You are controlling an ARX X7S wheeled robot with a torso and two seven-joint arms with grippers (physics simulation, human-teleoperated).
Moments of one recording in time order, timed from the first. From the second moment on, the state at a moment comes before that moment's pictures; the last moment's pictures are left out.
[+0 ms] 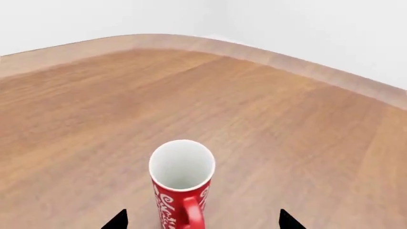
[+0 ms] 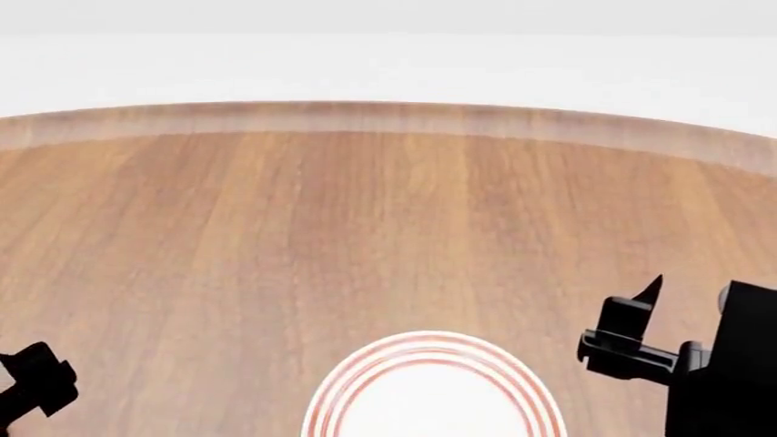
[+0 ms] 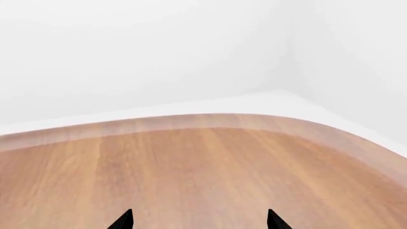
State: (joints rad) left arm -0.36 -0.08 -0.14 0.01 -0.29 -0.56 -0.73; right arm 0.41 0.26 0.17 -0.32 0.27 0.84 0.27
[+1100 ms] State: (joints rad) left arm -0.78 -0.14 -0.12 -1.07 -0.26 -0.15 -0.63; right arm 0.40 0.26 0.13 -0.22 0.27 0.76 0.26
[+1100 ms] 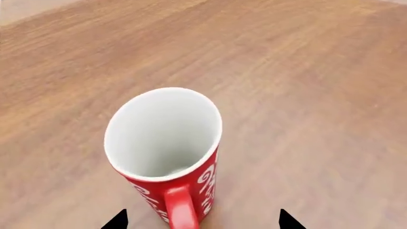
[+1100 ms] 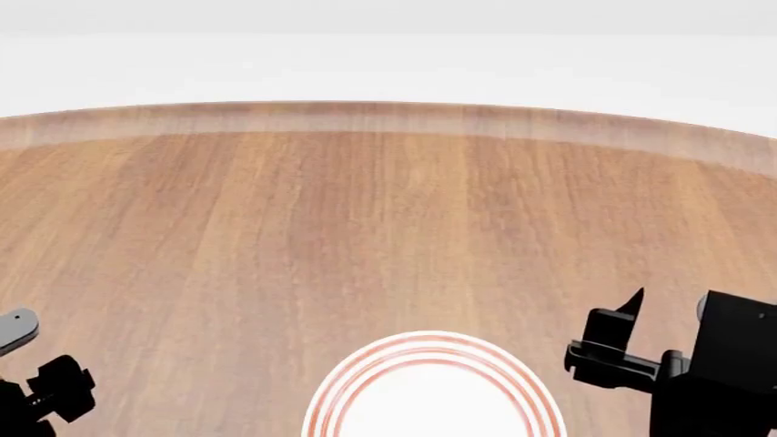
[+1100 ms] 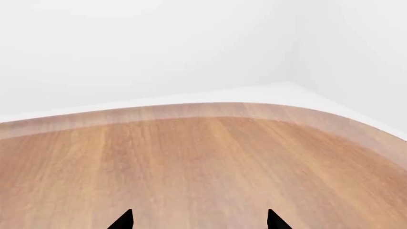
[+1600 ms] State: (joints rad) left arm -0.86 -0.14 -0.22 -1.29 -0.16 -0.07 -0.61; right arm 0.40 0.26 0.13 -0.19 0.28 0.73 0.26
